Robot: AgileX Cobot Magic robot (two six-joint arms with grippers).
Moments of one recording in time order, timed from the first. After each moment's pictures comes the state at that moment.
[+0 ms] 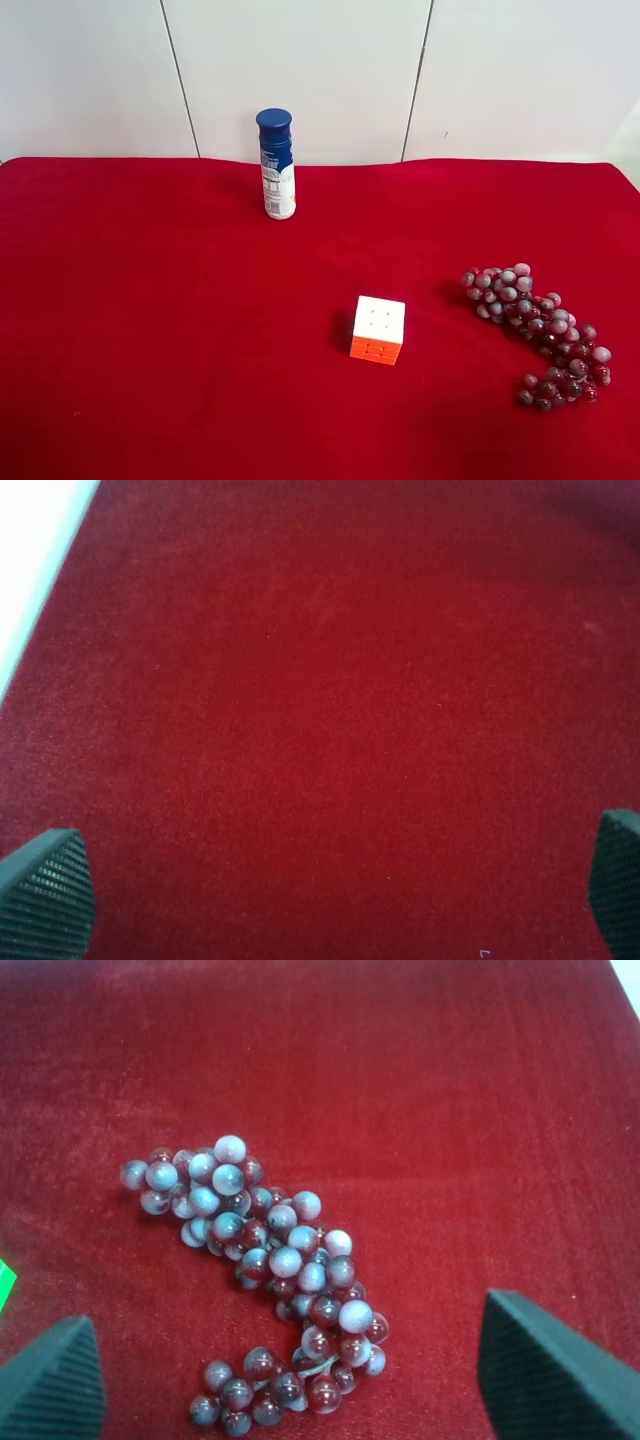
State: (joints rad) left arm -0.05 -0.01 -0.51 0.13 1.07 -0.14; right arm 0.09 0.02 -0.48 -0.08 1.07 0.08
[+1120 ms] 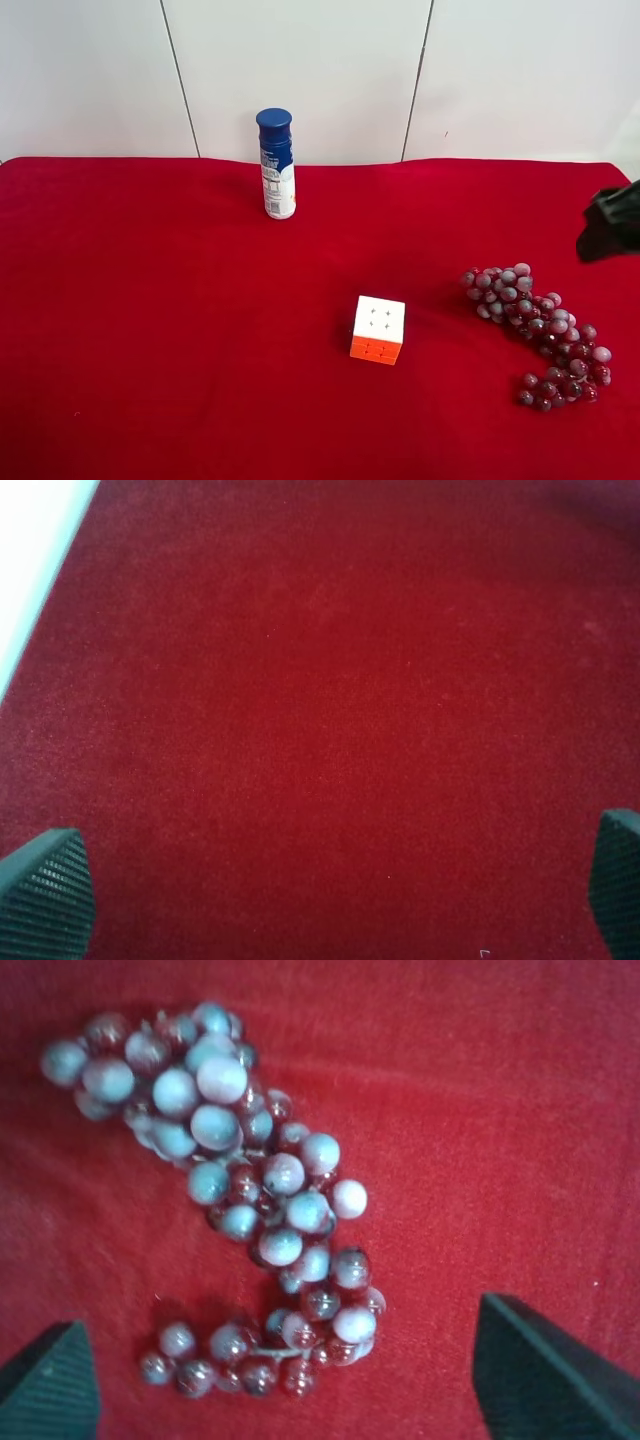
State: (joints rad) left arm -0.05 -0.01 -0.51 0.13 1.07 -0.14; right arm 0.09 1.16 -0.82 -0.07 0.95 -0.11
